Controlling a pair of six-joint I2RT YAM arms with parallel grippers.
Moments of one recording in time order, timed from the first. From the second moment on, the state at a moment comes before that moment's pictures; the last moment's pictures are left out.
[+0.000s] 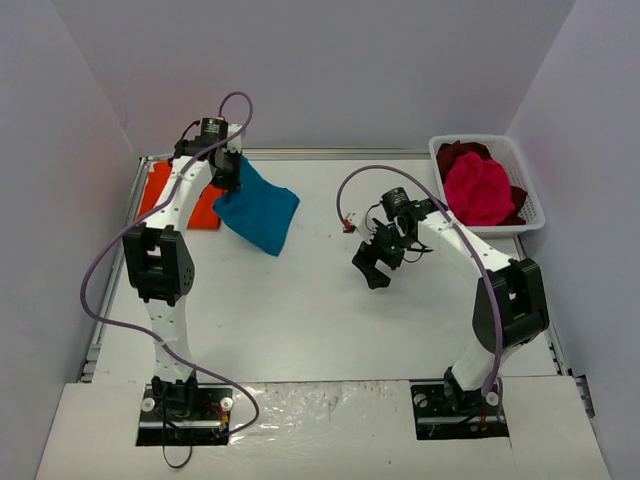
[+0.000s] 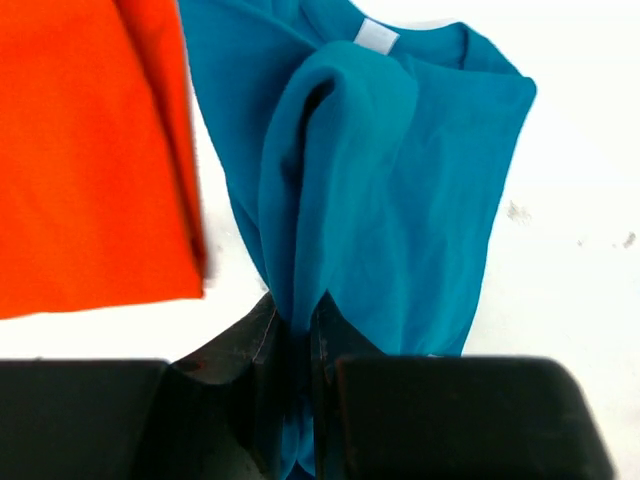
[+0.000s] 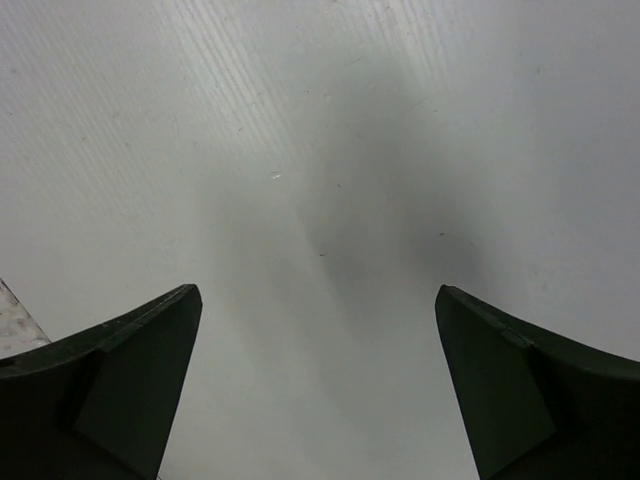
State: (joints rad) left arm -0.15 2.08 2.02 -0.87 0.10 -0.05; right arm 0.40 1.65 1.24 -0.88 -0.39 -0.68
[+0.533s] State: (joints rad) left arm -0.16 2.21 2.26 -0.97 -0.11 0.07; right arm 0.34 1.72 1.20 -0.88 -0.49 -0.71
